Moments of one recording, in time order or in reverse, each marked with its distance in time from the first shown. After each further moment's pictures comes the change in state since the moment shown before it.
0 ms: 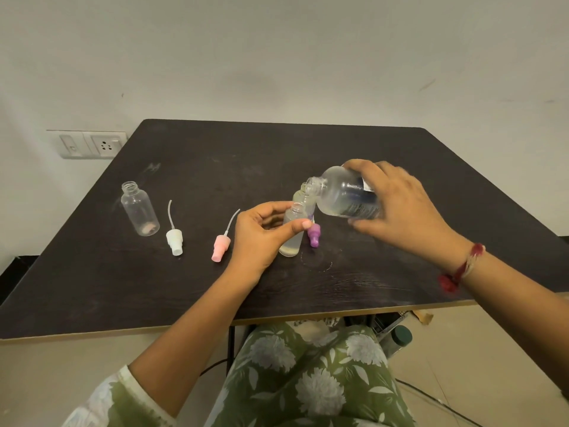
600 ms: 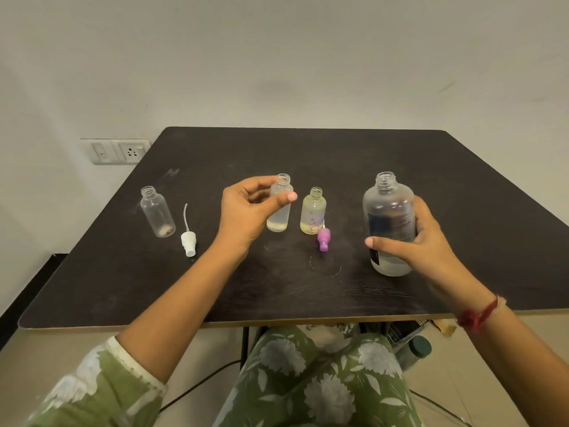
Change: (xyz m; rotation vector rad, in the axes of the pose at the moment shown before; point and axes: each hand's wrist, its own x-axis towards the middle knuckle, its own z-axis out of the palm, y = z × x) left_hand 0.030 0.024 -0.022 0.040 0.118 0.088; right_hand -0.040 0.016 0.032 0.990 0.060 0.442
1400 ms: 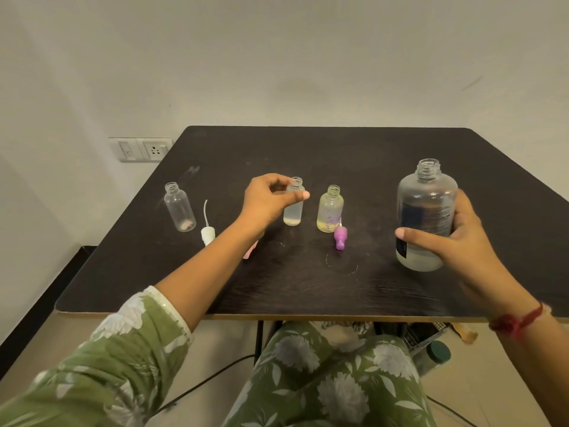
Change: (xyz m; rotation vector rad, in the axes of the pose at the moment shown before) left_hand 0.036 -0.027 -0.006 0.297 -0.011 -0.214; right_hand -0.006 -0.012 -0.009 0.050 0.068 -0.024
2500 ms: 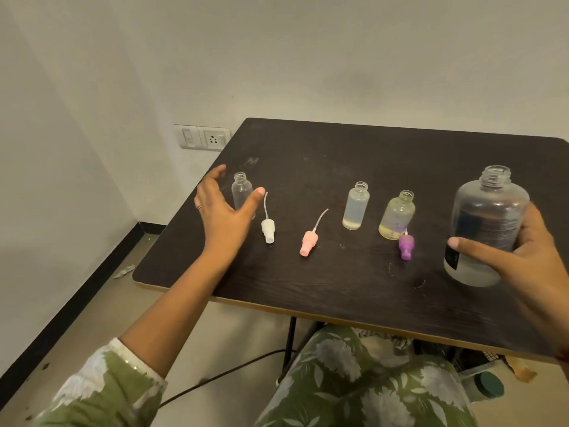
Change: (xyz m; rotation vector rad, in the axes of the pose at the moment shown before) left_hand -0.055 -0.038 -0.128 0.263 0.553 0.157; right_hand 0.009 -0.004 0.033 -0.004 -0.025 -0.052
